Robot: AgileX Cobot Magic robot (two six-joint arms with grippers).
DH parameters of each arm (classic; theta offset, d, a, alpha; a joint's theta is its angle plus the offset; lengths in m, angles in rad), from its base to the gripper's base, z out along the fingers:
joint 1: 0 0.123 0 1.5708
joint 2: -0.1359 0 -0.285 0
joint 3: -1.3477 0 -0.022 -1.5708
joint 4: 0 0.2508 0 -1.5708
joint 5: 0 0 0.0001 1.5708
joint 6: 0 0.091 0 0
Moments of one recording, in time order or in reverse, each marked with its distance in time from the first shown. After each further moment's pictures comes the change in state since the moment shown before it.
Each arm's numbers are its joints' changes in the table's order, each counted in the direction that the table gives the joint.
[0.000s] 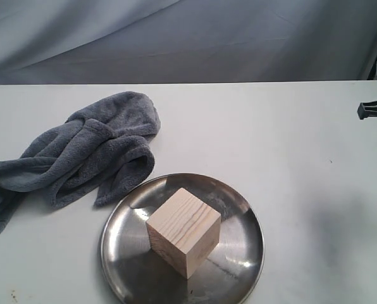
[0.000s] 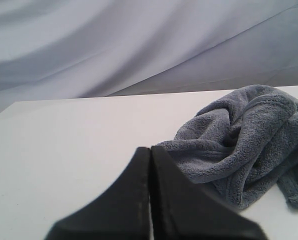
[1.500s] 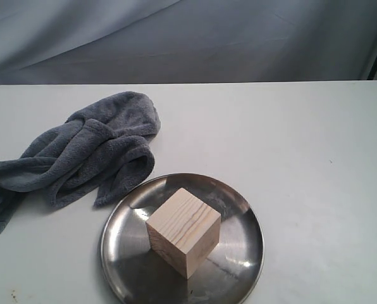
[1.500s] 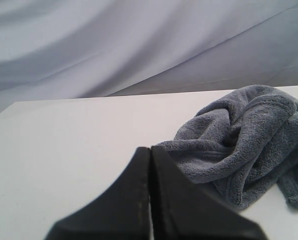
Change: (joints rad) left arm 0.000 0.000 0.000 0.000 0.000 0.000; right arm 0.000 1.956 -0.804 0.186 -0.324 -0.103
